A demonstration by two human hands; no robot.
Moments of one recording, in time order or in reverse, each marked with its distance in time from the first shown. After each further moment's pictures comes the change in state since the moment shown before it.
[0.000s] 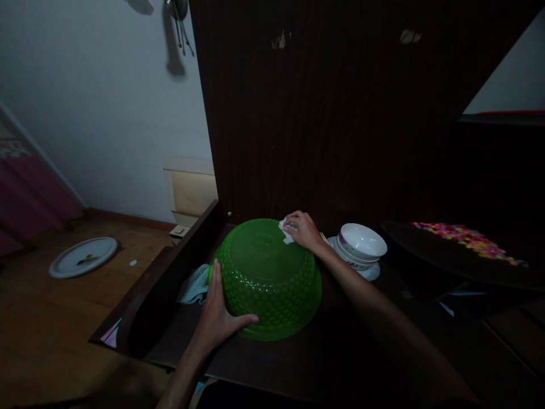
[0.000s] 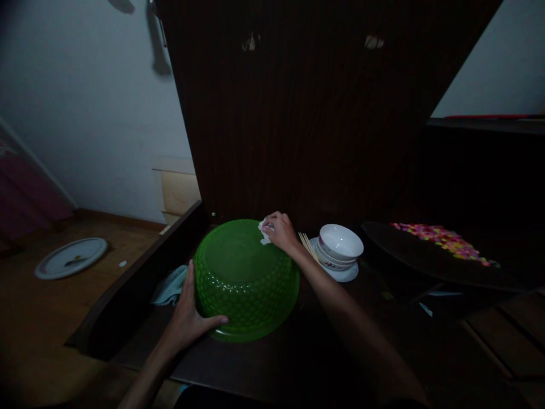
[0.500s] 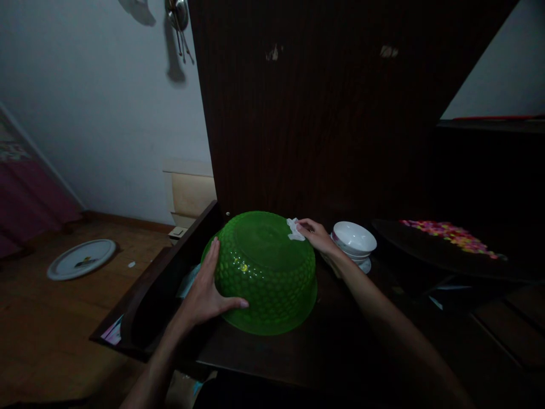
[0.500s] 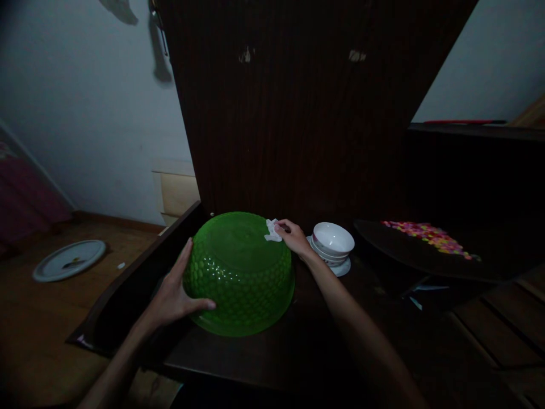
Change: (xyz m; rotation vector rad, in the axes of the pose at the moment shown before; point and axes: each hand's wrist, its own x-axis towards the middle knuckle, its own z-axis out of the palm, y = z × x) left_hand 0.040 0.022 -0.052 -0.079 -0.078 0.151; right_hand -0.039 0.021 -0.022 0.438 0.061 0.208
